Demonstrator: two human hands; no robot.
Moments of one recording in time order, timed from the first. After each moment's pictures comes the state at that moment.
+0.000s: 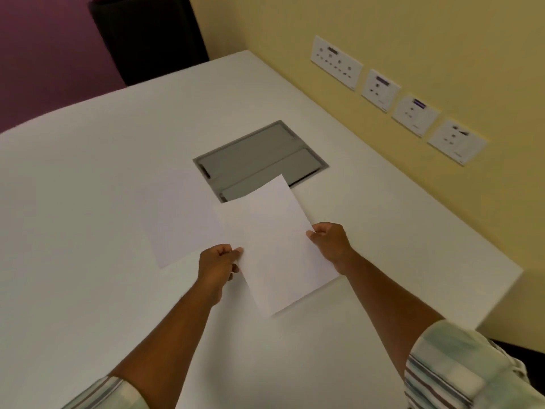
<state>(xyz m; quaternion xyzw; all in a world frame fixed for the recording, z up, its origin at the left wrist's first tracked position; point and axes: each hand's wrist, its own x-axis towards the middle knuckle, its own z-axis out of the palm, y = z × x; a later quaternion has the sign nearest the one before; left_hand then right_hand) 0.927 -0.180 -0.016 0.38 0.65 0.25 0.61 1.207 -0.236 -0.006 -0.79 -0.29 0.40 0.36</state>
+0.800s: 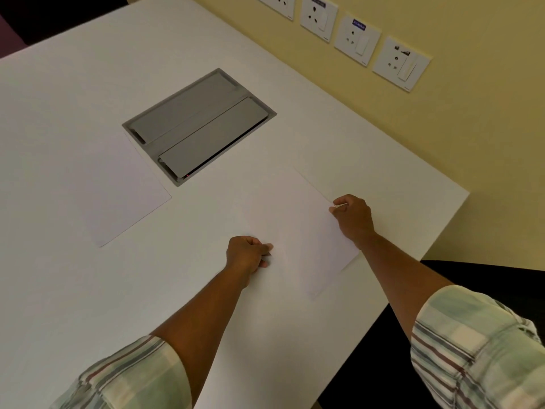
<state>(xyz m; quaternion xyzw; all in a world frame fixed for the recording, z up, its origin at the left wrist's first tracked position) 1.058 -0.290 -0.071 0.46 0.63 0.08 0.61 1.327 -0.371 -0.060 -0.88 -0.25 0.27 0.31</state>
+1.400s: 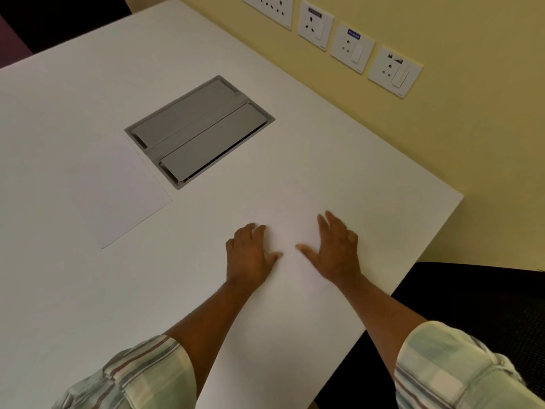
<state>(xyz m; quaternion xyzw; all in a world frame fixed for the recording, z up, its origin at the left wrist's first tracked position) 1.057 -0.309 -0.075 0.86 0.47 0.01 0.21 1.249 -0.422 -0.073 -0.86 -0.49 0.06 0.08</state>
